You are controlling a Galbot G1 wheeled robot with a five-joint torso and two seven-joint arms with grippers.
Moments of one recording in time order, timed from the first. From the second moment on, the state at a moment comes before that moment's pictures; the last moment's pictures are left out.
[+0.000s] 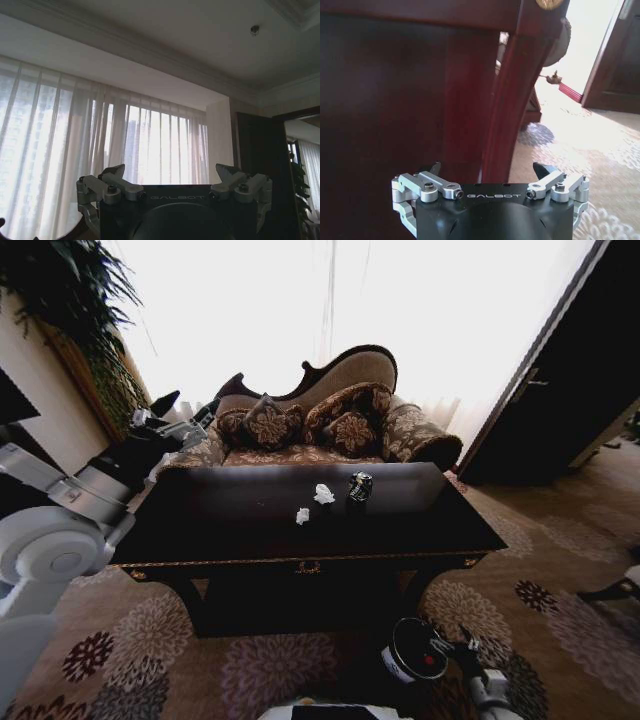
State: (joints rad) left arm 1.02 -0.61 -0.79 -2.30 -1.25 0.19 -0.02; right arm -1.60 1.27 0.86 1.37 0.27 0.30 -0.28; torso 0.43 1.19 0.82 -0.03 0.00
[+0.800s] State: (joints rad) left arm 1.02 -0.66 -0.81 -2.22 -1.19 0.23 -0.08; right arm -1.91 1.20 0.95 1.83 0.50 0.52 -0.76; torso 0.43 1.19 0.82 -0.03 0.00
